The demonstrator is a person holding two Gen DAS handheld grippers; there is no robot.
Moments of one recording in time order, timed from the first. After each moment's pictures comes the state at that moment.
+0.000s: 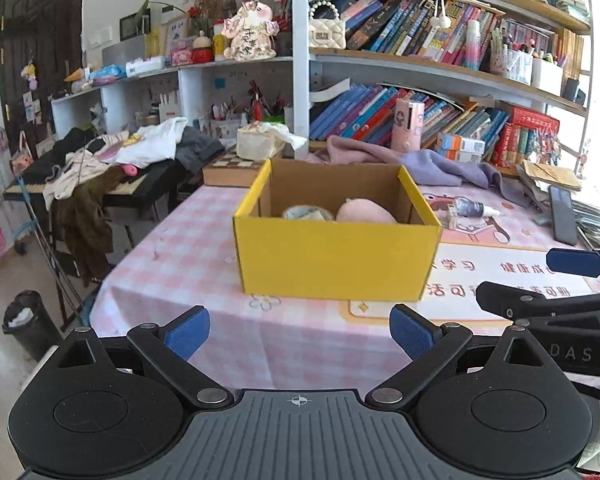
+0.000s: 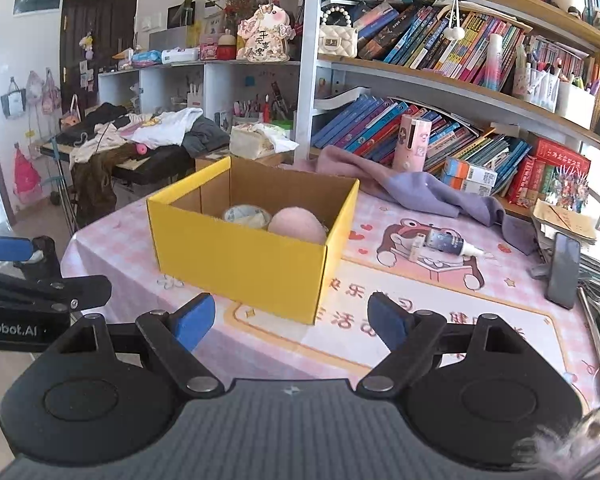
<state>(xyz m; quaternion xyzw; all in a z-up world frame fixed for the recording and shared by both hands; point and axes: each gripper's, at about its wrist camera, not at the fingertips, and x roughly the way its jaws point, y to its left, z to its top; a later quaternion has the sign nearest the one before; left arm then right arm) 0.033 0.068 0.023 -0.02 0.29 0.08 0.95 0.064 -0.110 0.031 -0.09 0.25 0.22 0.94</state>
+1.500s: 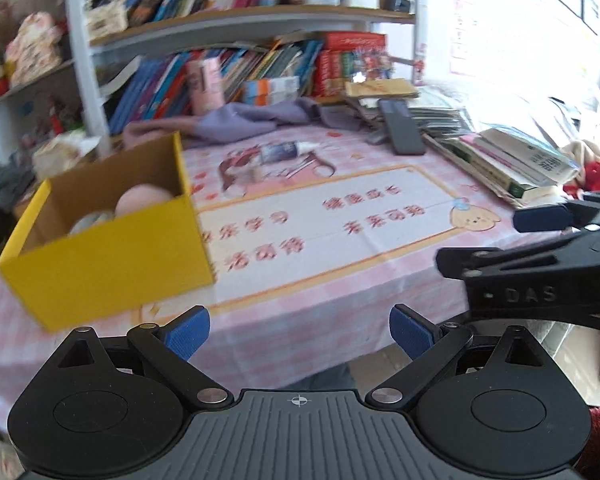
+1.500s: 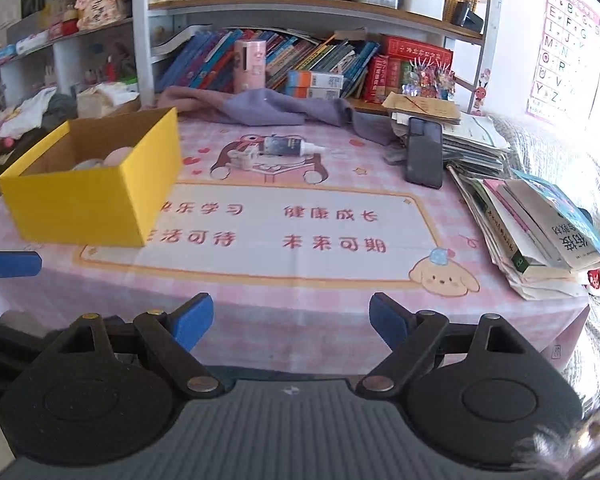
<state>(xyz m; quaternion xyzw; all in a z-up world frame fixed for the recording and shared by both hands) 0.083 -0.071 -0.008 0.08 0.33 -0.16 0.93 0.075 -0.238 0.010 -0.03 0.33 0.03 0.94</state>
